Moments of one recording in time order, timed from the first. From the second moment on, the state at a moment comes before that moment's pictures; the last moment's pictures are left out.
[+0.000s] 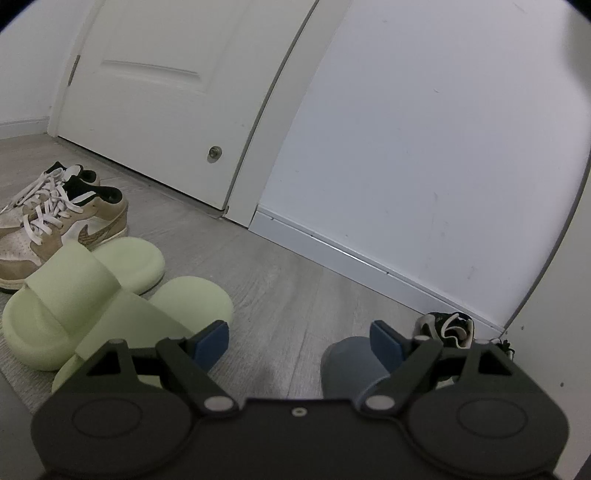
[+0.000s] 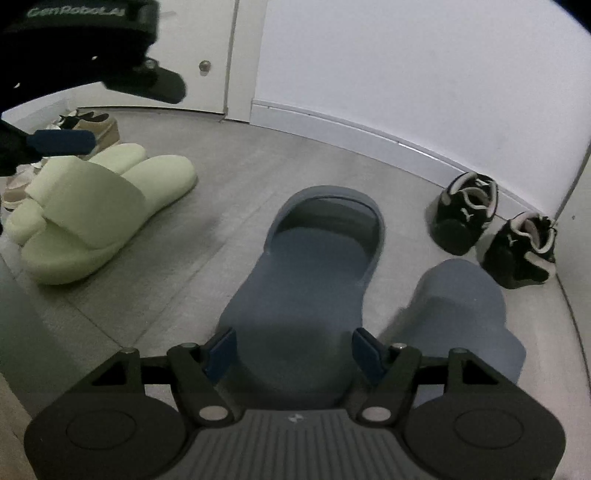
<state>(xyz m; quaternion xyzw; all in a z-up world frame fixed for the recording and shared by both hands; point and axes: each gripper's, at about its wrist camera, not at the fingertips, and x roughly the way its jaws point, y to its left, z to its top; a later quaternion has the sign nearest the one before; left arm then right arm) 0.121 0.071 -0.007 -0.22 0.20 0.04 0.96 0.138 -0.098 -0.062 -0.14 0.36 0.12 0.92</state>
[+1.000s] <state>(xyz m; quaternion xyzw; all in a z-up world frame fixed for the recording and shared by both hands) 0.125 0.071 -0.008 -0.21 0.20 0.03 0.96 0.125 -0.069 -0.077 -0.26 0.33 0.14 0.90</state>
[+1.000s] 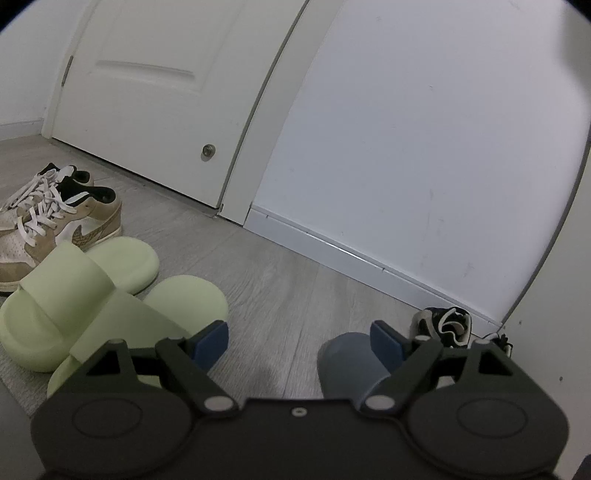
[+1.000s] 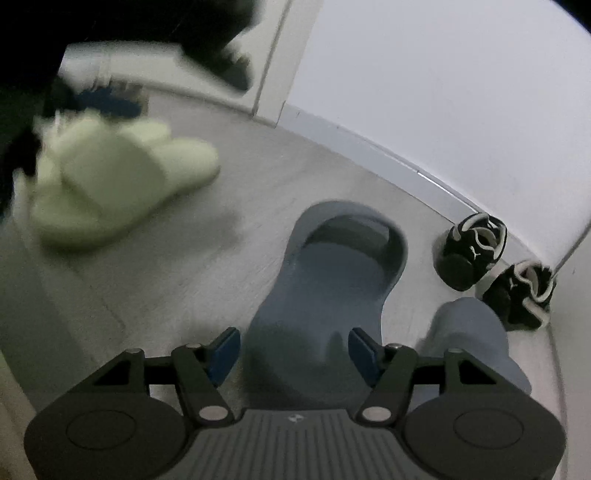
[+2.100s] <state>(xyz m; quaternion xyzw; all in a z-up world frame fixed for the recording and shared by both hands) 0.146 0.080 -0.032 -0.22 0.29 0.10 0.93 0.260 -0.110 -0.061 0.09 0.31 0.11 0.94</state>
